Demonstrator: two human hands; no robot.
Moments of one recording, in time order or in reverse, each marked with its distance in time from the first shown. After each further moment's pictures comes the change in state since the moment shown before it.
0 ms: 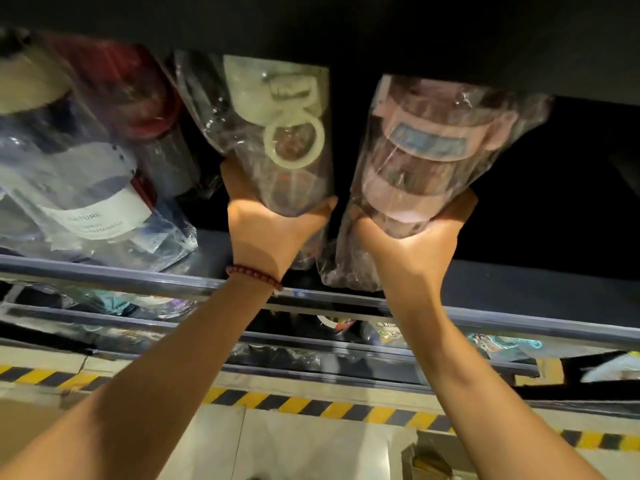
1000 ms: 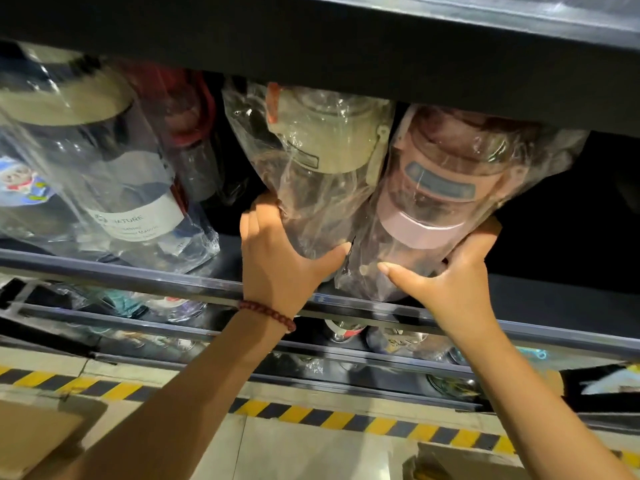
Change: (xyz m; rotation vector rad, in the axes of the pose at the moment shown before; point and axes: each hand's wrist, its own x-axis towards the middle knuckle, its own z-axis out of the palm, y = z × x) left_hand -0.027 0.001 -0.026 0.342 0.076 0.351; right_hand -0.008 -0.004 -0.038 -0.452 -0.259 -0.124
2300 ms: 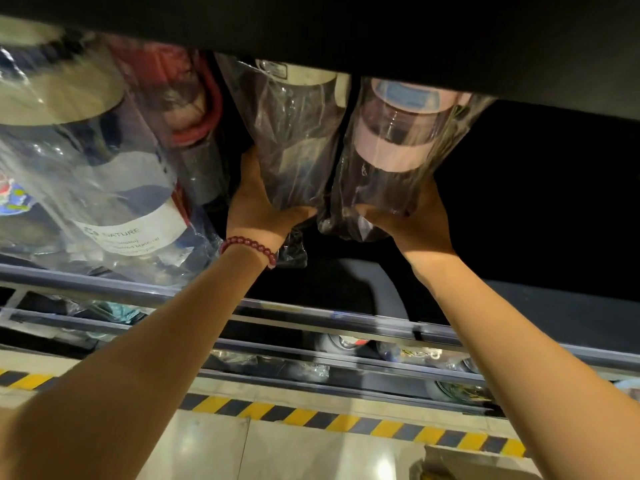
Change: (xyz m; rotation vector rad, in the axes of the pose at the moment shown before) left_hand 0.080 -0.048 0.014 -0.252 -0.315 -0.275; right_hand 0.080 0.013 0.073 0.143 -0.056 0.102
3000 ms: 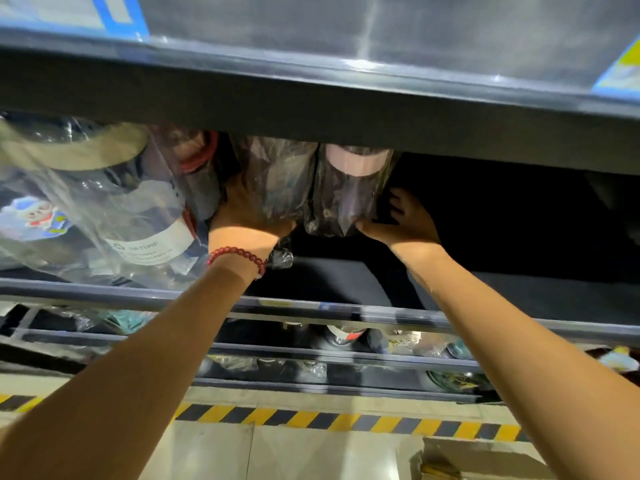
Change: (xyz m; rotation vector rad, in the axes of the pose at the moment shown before) left_hand -0.018 0.016 -0.021 0.422 -0.013 -0.056; right_hand -0.013 -0.022 -0.029 -0.165 -0.073 0.273
